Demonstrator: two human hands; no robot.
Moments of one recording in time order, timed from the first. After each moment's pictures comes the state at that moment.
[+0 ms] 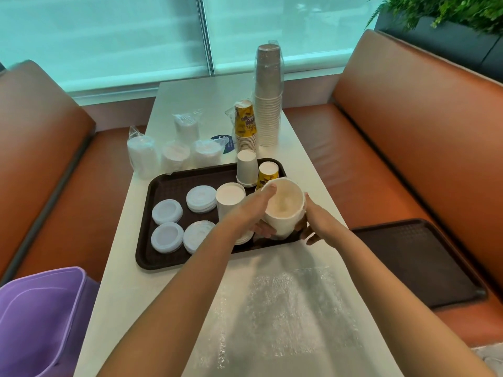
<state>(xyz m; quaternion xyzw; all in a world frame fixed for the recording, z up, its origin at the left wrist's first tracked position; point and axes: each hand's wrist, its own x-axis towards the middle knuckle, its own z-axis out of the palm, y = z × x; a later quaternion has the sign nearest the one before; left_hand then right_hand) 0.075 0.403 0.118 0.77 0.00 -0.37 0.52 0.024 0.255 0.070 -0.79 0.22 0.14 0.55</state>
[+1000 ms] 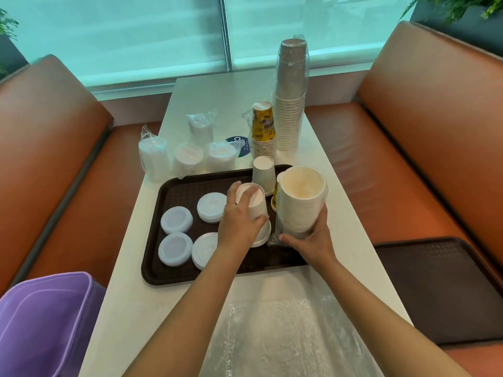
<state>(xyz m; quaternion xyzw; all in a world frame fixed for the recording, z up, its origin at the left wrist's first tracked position) 0.127 0.433 0.039 0.93 -0.11 0.03 0.35 0.069 0.274 -0.011 -0.79 0.11 -0.14 0.59</state>
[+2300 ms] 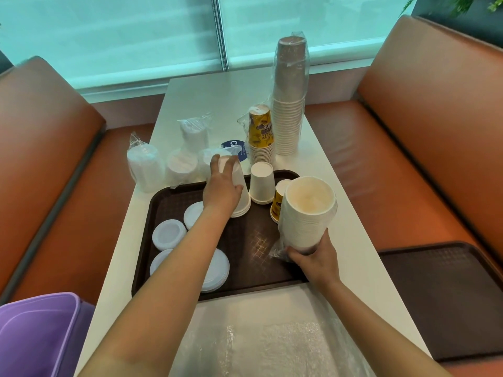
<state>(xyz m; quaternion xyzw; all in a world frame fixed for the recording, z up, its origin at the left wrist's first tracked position) 0.242 0.431 0.048 0.98 -0.08 0.02 0.20 0.081 0.269 -0.038 -0.81 0.20 -0.13 0.54</state>
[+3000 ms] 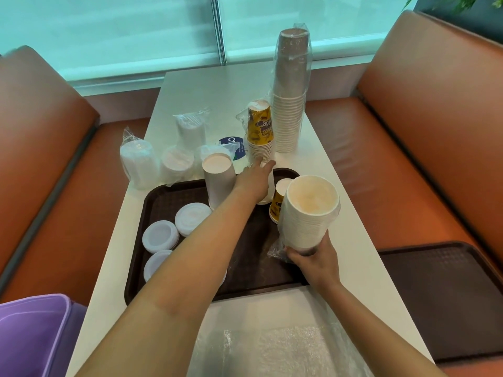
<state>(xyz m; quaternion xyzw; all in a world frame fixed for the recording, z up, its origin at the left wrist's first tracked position) 0.271 0.367 0.041 0.97 -0.23 -0.12 0.03 0.085 0.269 -0.040 -0.82 0.21 -0.11 0.52</state>
